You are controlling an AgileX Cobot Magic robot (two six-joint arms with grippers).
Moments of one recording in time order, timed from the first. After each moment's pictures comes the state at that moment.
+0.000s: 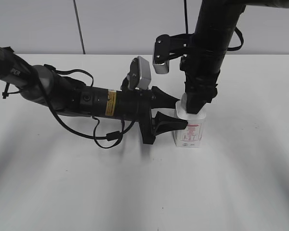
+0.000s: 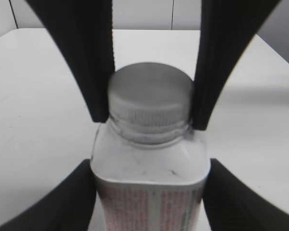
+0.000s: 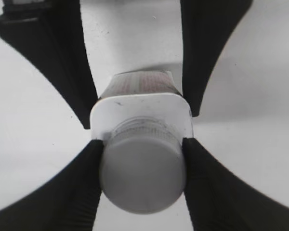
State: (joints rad) left arm -0.45 2.33 -1.32 1.38 -1.05 -0.64; right arm 0.47 2.06 -1.67 0.13 1.22 -1.16
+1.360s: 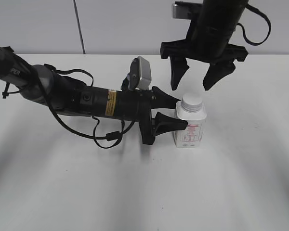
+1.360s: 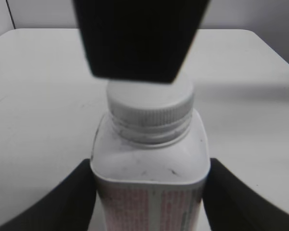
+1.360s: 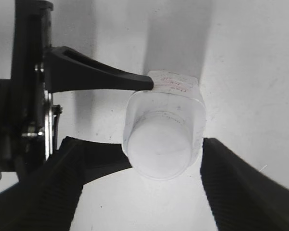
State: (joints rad) left arm -0.45 2.33 -1.32 1.40 -1.05 -0.64; right arm 0.48 1.98 -1.70 0.15 1.22 0.25
